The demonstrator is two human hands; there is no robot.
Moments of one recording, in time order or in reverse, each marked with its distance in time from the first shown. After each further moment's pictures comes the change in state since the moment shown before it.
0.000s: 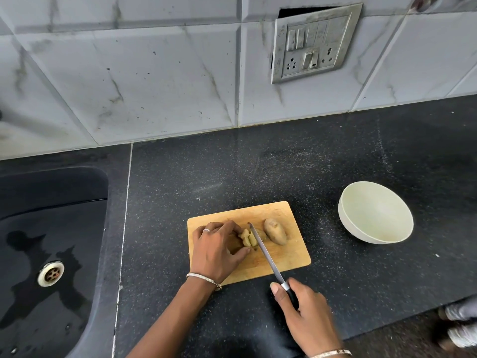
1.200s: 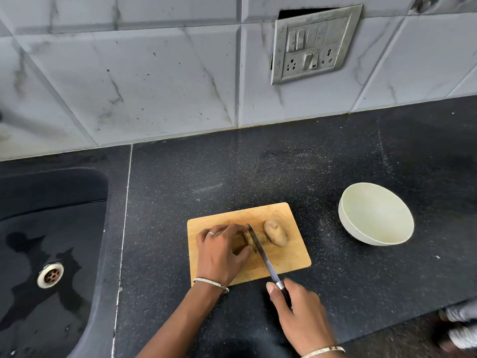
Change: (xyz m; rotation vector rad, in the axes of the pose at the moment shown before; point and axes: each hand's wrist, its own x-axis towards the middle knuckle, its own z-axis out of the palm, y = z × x) left_hand -0.002 0.012 0.007 -0.015 0.045 -0.043; right_hand 0.002 -0.025 -0.007 -0.019 -0.100 0.108
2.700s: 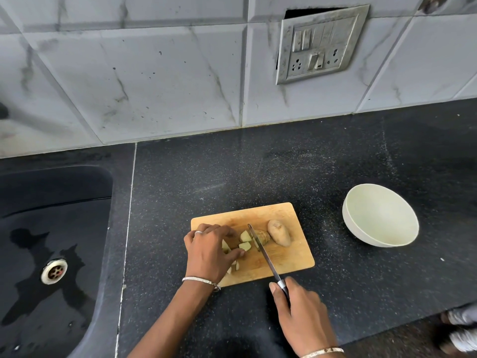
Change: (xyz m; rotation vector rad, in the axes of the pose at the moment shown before) left_hand 0.000 -0.015 -0.023 0.086 -0.065 -0.103; right_hand -0.002 -0.007 0.006 -0.139 -0.004 0.019
